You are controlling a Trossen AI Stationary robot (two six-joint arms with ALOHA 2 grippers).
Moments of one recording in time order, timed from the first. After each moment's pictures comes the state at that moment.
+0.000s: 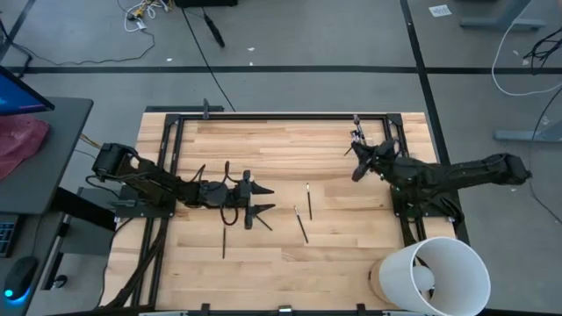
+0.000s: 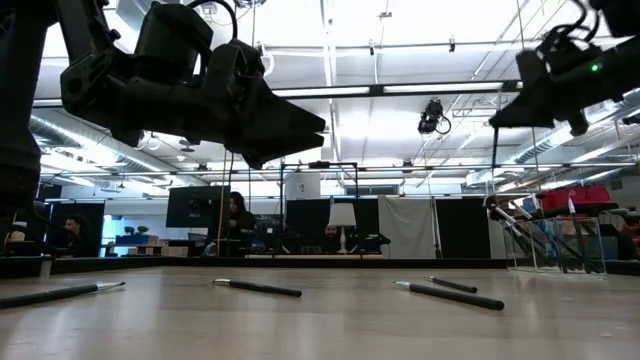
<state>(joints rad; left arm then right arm) -0.18 1.55 0.47 0.98 -0.28 -0.09 0.07 0.58 0.31 0.12 0.86 0.24</state>
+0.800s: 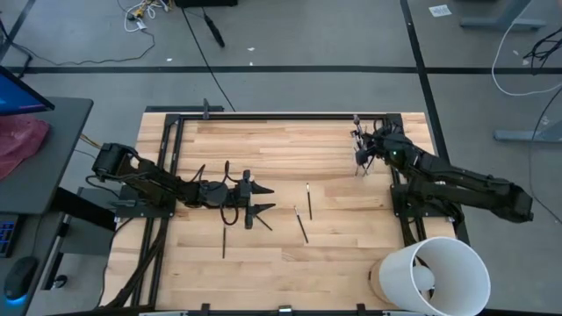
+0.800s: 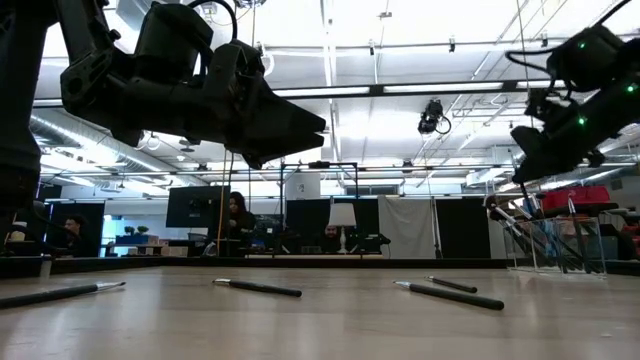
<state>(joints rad) -0.18 1.55 0.47 0.98 -0.29 -0.10 -0.52 0.60 0.32 -0.21 0.46 0.18</state>
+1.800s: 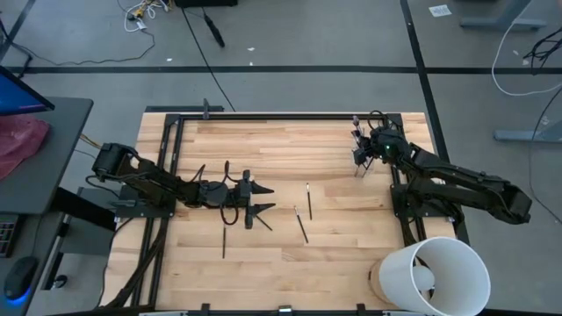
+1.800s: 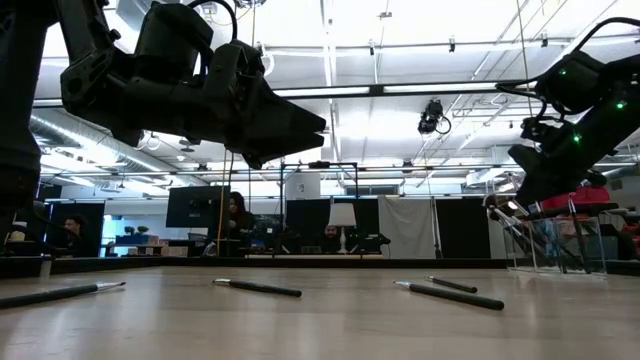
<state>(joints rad) -0.18 1.55 0.47 0.98 -0.29 -0.10 -0.64 0.74 0.31 -0.23 0.29 0.25</state>
